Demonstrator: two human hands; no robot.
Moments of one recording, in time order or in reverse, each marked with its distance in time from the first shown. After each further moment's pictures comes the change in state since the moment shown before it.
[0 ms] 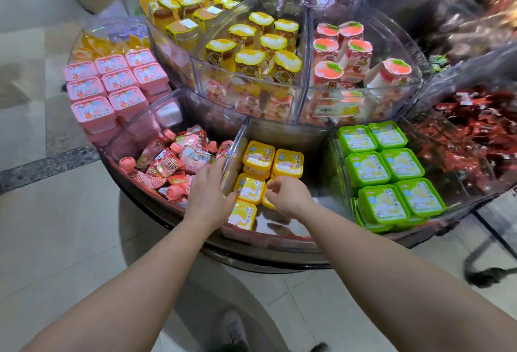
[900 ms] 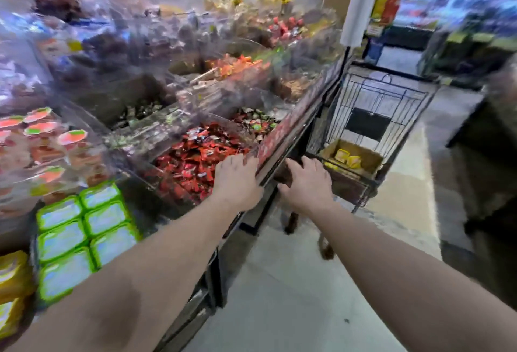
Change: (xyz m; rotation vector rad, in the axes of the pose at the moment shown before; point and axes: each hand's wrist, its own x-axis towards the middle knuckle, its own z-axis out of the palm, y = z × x) left_hand -0.071 0.556 0.265 0.400 -0.135 0.796; right_hand -0.210 0.429 -0.349 -0.275 0.730 0.334
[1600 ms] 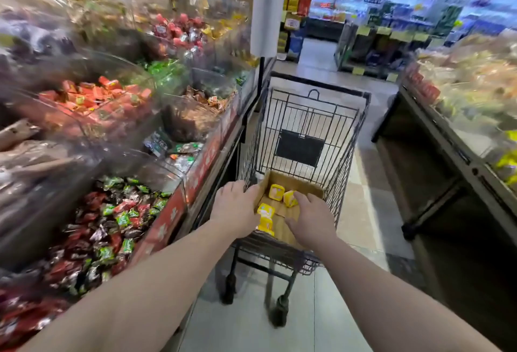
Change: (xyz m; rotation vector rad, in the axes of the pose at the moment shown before) left_hand 0.408 0.194 0.143 -0.078 -0.211 0.306; right_hand 0.326 0.291 0.017 0.020 -0.054 0.378
